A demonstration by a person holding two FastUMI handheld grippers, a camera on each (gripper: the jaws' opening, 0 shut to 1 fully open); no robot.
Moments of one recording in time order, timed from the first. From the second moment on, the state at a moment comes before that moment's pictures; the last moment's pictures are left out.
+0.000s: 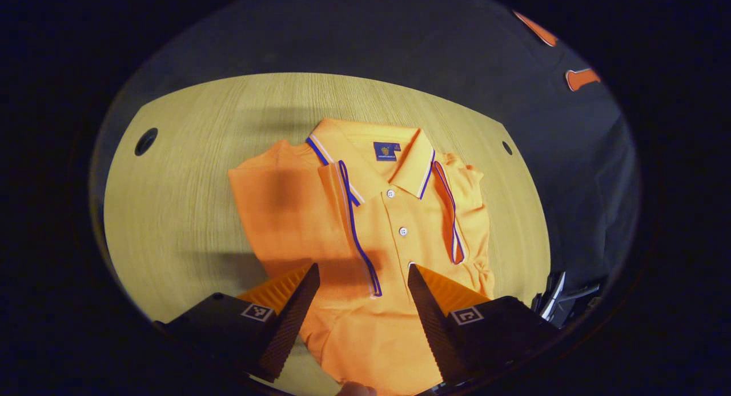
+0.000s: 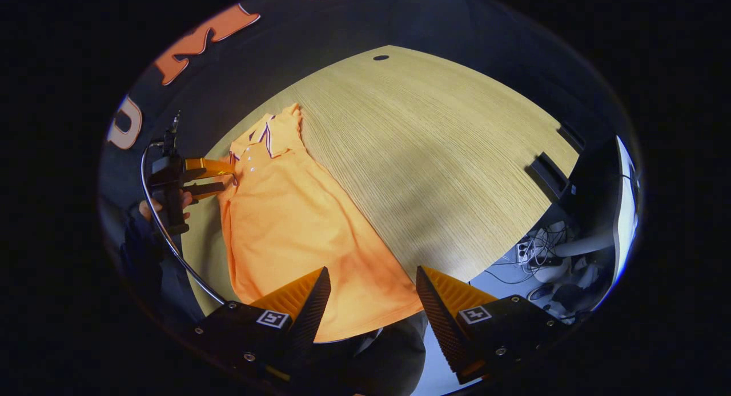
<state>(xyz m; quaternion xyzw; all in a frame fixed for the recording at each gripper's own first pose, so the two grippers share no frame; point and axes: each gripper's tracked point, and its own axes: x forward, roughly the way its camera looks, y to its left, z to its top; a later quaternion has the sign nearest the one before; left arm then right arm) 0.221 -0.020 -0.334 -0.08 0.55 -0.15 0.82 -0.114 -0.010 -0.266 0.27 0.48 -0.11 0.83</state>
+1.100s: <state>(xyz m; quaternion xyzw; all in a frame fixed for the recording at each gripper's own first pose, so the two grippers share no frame) -0.036 0.002 -0.301 -0.09 0.53 -0.01 0.84 -0.094 0.004 -0.291 0.12 0.52 0.09 0.84</state>
